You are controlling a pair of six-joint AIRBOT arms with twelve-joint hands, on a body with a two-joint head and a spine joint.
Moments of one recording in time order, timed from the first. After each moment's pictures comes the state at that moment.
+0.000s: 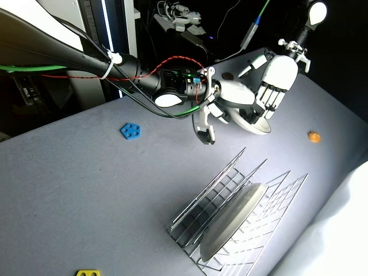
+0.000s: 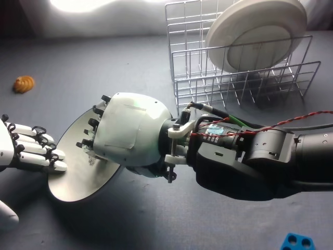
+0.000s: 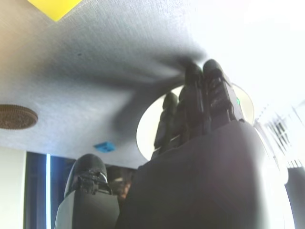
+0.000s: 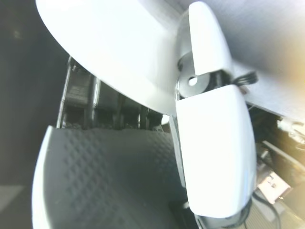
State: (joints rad) left arm 0.75 -0.88 1.46 1.57 -0.83 -0.34; right arm -0.43 -1.59 1.22 0.07 0.49 -1.62
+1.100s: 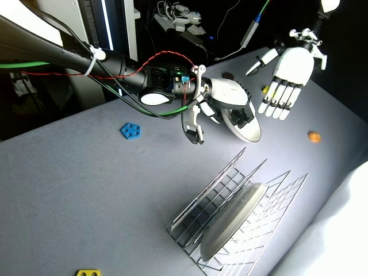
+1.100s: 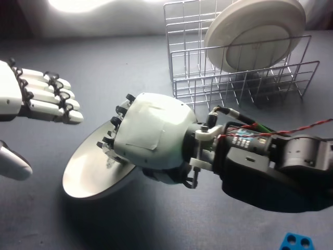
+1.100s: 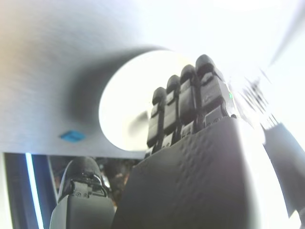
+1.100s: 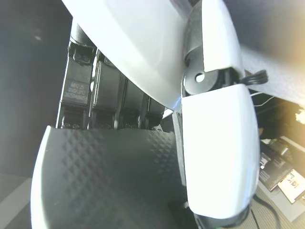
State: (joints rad) left arm 0.43 -0.83 1.43 1.65 -0.86 -0.34; right arm -0.45 -1.47 1.07 0.14 0.52 -1.62
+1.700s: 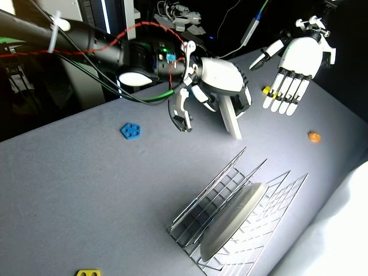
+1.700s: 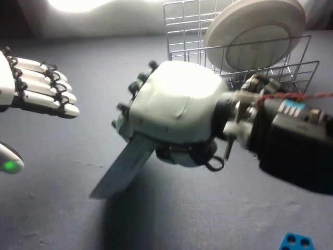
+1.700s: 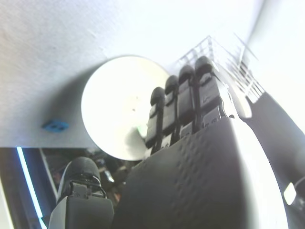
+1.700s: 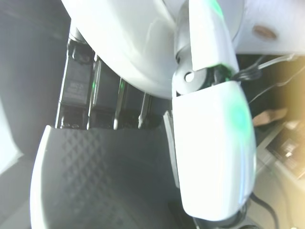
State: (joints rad) left arm 0.35 -0.81 1.45 1.72 -0.91 -0.37; right arm -0.33 -1.24 0.84 0.37 0.45 -1.64
